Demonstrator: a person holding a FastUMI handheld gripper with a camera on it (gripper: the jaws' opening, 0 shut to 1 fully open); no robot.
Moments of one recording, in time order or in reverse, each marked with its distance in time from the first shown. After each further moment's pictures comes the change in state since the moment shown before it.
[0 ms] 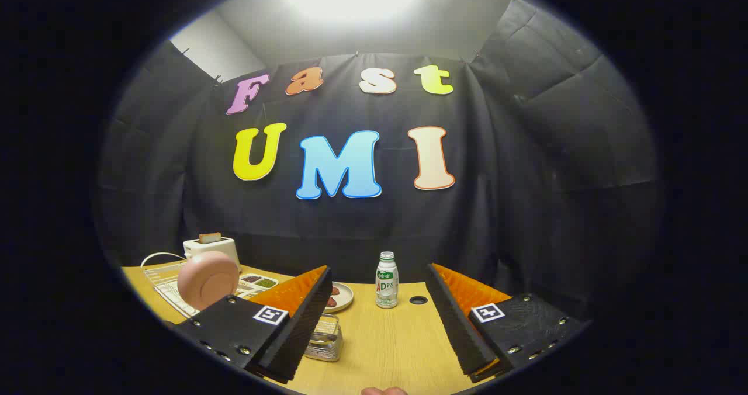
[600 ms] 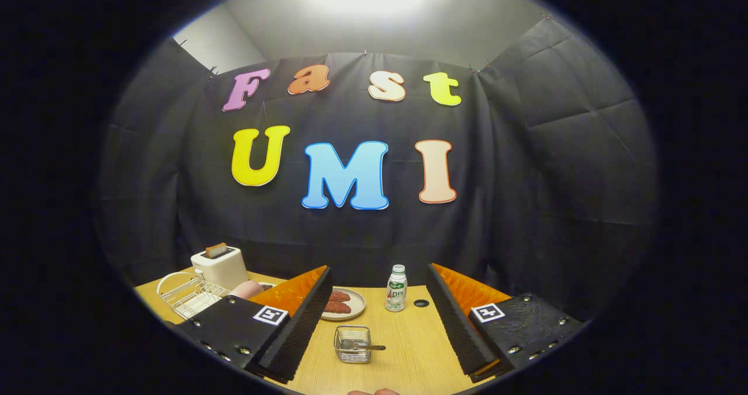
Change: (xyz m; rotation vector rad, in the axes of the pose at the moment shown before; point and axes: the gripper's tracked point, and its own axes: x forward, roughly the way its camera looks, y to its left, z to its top) arm -0.023 0.075 0.082 -0.042 0.052 -0.083
